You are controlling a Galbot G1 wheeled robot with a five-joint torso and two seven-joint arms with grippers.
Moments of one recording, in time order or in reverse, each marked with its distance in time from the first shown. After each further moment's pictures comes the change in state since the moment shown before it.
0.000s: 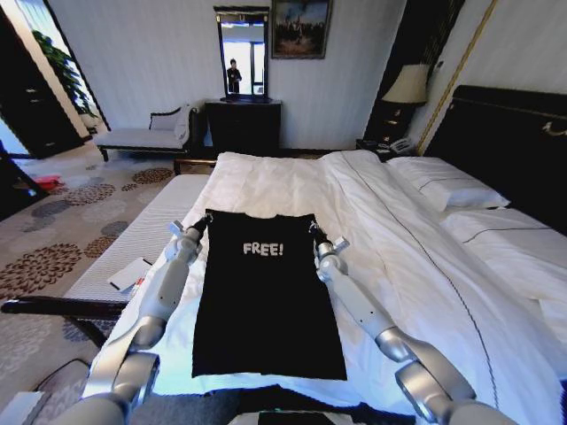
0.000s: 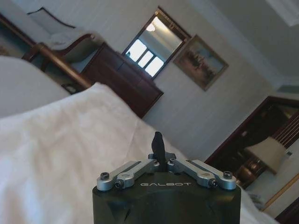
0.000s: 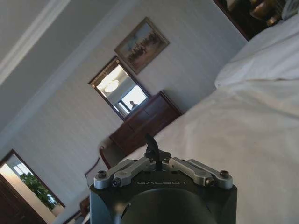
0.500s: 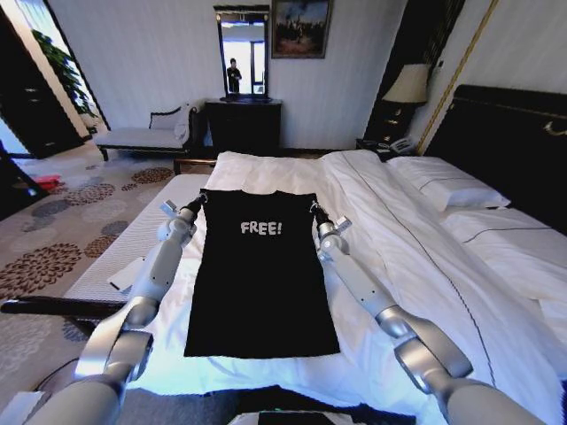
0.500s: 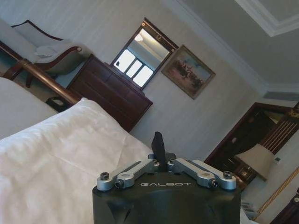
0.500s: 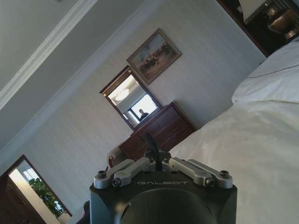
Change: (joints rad) left arm -0.095 0.039 0.058 0.041 -0.039 -0.002 0.024; right arm 0.131 -0.005 -0.049 -0.047 0.022 -0.004 0.014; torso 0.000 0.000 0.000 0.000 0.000
